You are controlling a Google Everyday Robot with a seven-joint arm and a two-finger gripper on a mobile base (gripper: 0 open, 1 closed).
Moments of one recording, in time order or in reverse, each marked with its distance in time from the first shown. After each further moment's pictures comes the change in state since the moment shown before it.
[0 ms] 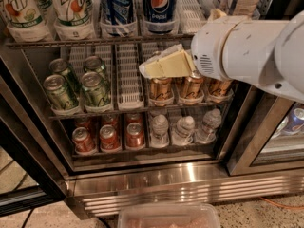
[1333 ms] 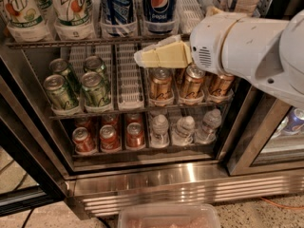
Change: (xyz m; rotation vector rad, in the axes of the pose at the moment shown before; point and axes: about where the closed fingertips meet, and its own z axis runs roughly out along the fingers) arm -0.013 -0.003 0.011 -0.041 -0.097 0.102
